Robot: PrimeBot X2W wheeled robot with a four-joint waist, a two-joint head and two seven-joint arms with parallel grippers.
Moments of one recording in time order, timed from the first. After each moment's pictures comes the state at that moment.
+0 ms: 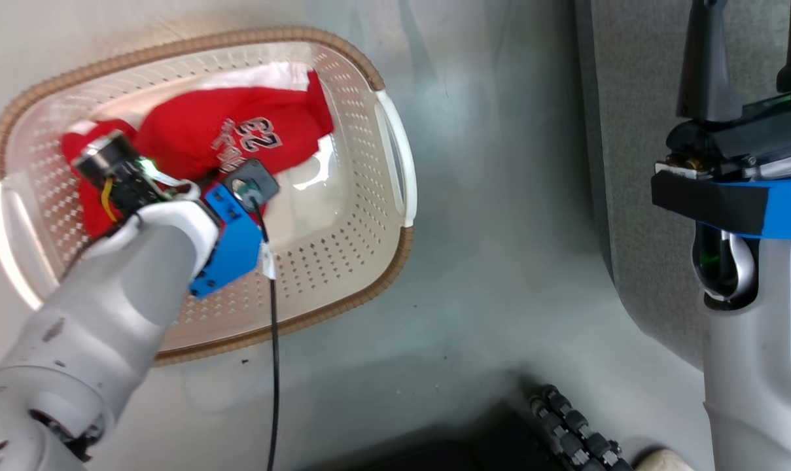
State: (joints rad) left arm -1.09 0.25 -1.28 1.20 -0.35 -0.13 0.02; right arm -0.64 -0.05 -0.01 -0.02 0.12 0.13 -0.26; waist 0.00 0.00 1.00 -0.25
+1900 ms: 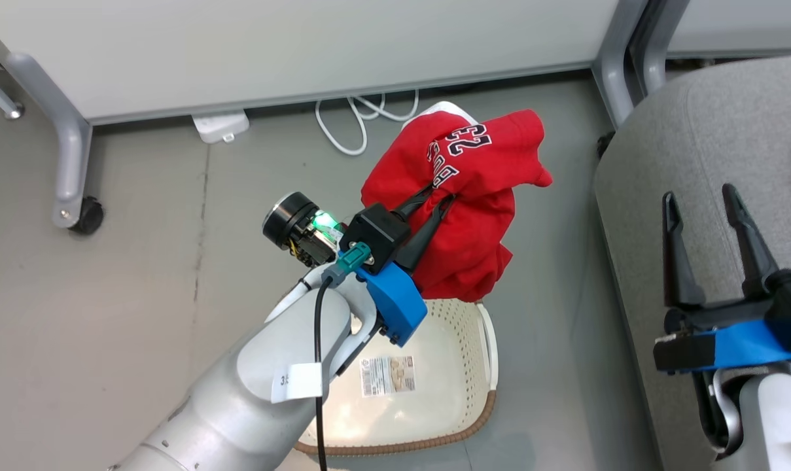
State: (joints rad) left arm -0.80 0.09 -0.92 0.69 -0.46 -0.09 -0.26; right arm -0.25 -0.10 -0.09 0.12 0.04 0.13 -0.26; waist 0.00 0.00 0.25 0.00
